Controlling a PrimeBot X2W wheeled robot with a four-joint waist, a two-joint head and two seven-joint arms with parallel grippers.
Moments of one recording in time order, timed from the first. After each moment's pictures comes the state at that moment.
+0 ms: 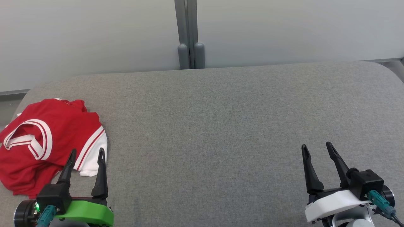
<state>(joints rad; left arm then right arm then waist) 0.03 0.19 -0.07 0.06 -0.24 -0.02 -0.19 0.06 -0.05 0.02 0.05 0.14 0.13 -0.20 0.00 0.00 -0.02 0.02</state>
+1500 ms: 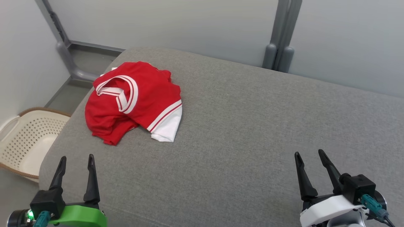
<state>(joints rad) 0.03 0.21 -0.06 0.14 -0.25 0.03 -0.24 0.07 -0.05 0.05 0.09 0.16 0.13 -0.21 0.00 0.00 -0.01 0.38</state>
